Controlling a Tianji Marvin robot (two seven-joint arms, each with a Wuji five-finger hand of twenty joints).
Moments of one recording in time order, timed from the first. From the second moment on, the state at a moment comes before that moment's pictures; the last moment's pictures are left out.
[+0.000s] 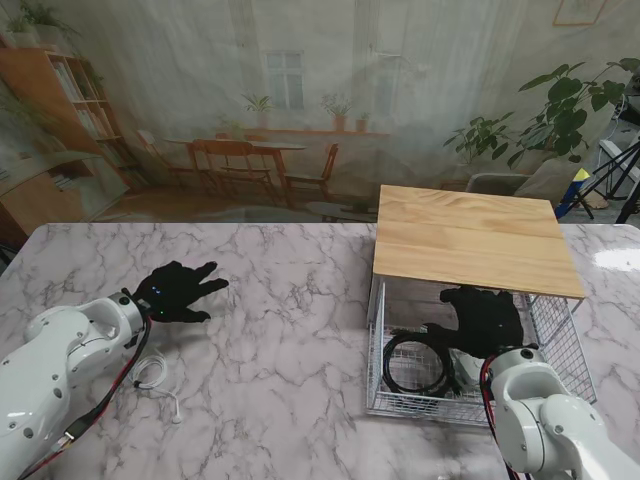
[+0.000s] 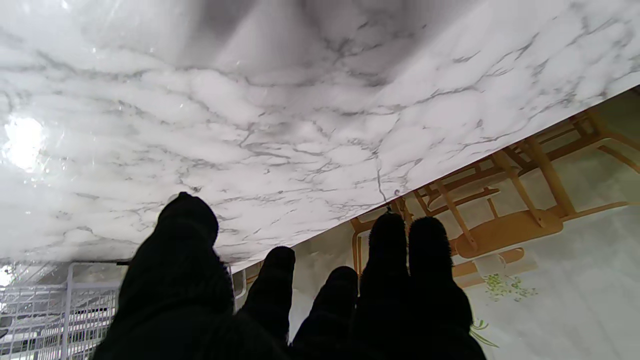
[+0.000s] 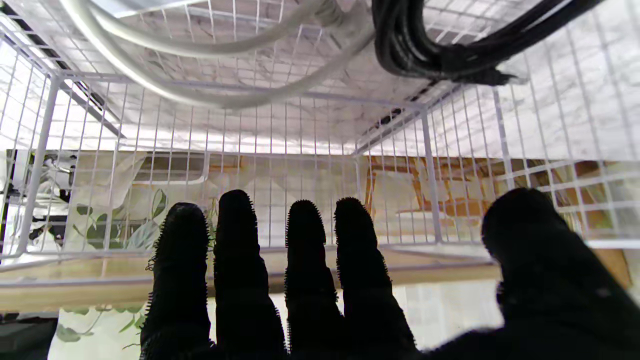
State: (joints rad) left arm 1.39 -0.97 -1.32 -1.38 1.35 -0.49 -0.03; right arm -1.88 -1.07 1.44 -1.93 -1.14 0.20 0.07; left_hand 0.89 -0.09 0.00 0.04 0.33 0.11 0.07 0.35 0.30 0.23 0.01 0.10 0.48 0.21 0.25 0.38 0.21 0.13 0.73 0.38; right_hand 0.37 -0.28 0.53 -0.08 0.49 0.13 0.37 0.49 0.51 0.15 0.56 0.32 0.53 0.28 0.29 1.17 0.19 0.35 1.04 0.47
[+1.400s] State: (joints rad) left arm 1.74 -0.93 -1.56 -1.42 1.54 -0.51 0.30; right arm -1.96 -1.09 1.53 -2.04 -1.07 0.18 -0.03; left_hand 0.87 -0.28 0.47 0.19 0.45 -0.06 0.29 0.44 0.39 0.05 0.16 0.26 0.50 0.08 0.22 0.45 0.22 0.04 0.77 0.49; right_hand 0.41 -0.27 0.49 -0.07 0.49 0.13 0.38 0.49 0.46 0.19 0.57 0.33 0.53 0.29 0.30 1.17 0.18 0.36 1.03 0.46
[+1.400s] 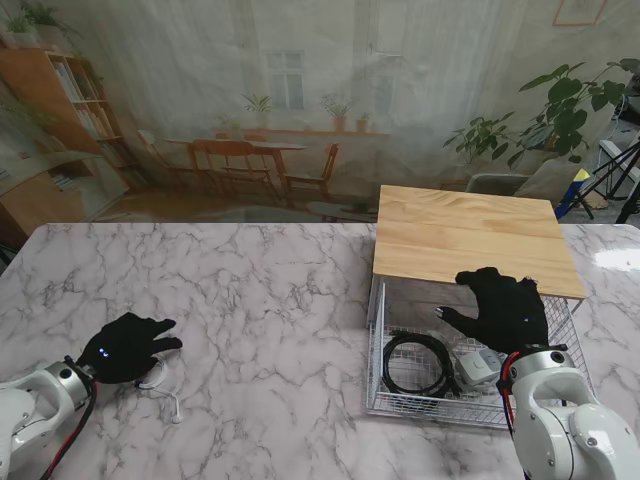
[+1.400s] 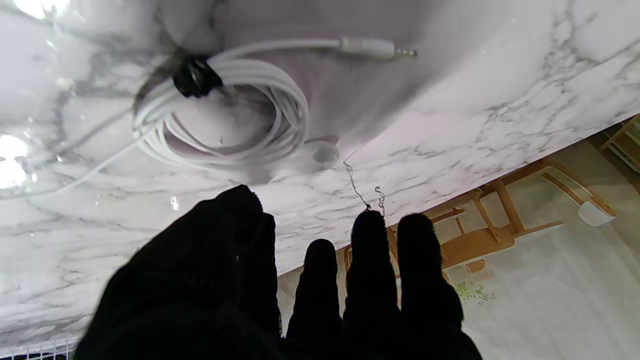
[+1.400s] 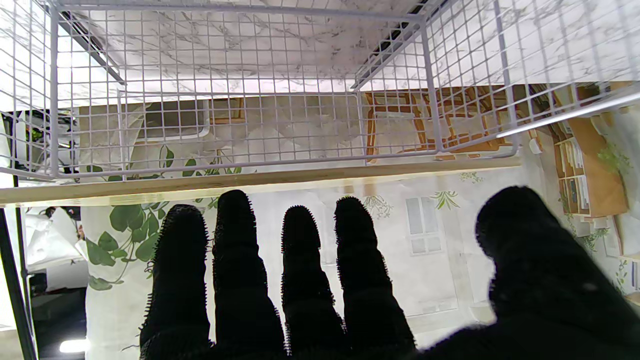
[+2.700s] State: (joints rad) left arm 1.68 -0.90 -1.47 -1.28 1.57 -0.46 0.45; right arm -1.98 -1.10 1.54 -2.03 -1.05 0.19 -0.07; left_hand 1.00 -0.34 0.37 0.07 0.37 -0.07 0.80 0.90 0.48 0.05 0.33 0.45 0.56 0.08 0.33 0.61 0.28 0.01 0.85 0.52; right_hand 0.41 -0.27 0.49 -0.07 0.49 0.13 0.38 0.49 0.46 0.19 0.57 0.33 0.53 0.29 0.30 1.17 0.17 0.36 1.02 0.45
